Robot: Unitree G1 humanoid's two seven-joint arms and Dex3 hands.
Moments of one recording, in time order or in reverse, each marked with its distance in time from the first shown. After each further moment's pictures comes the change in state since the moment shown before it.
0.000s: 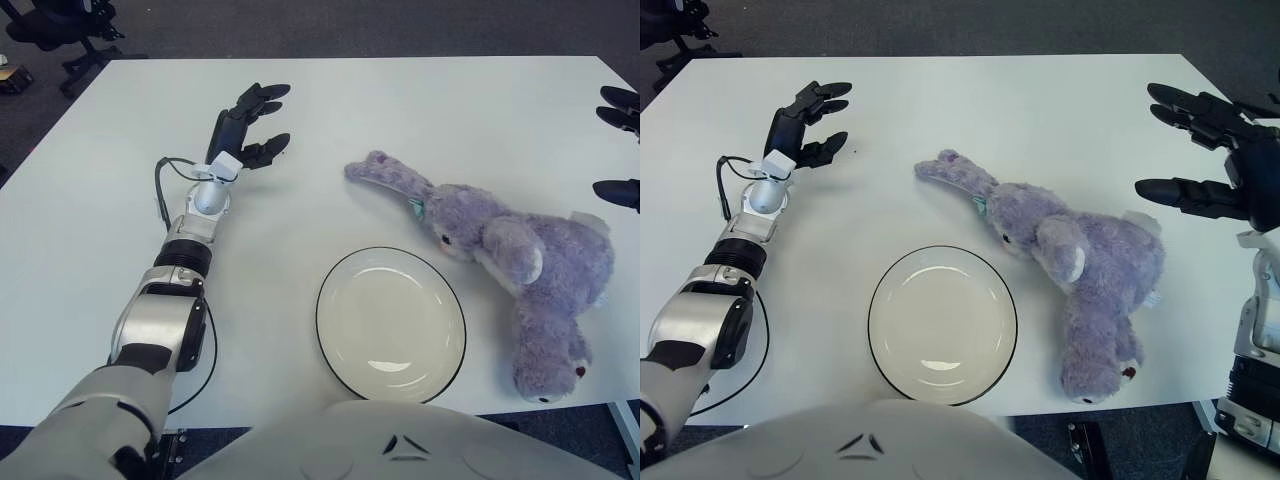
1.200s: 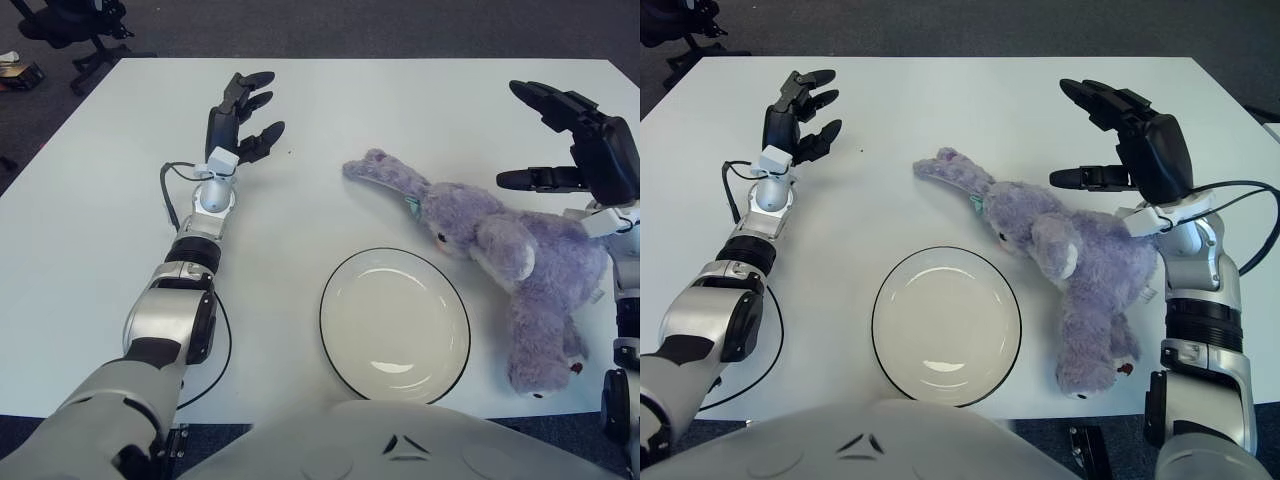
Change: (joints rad) left arm -0.028 -0.031 0.052 0.025 -0.067 -0.033 0.058; right arm -0.195 0.020 0.343 0.129 -0.129 -0.070 -0.161
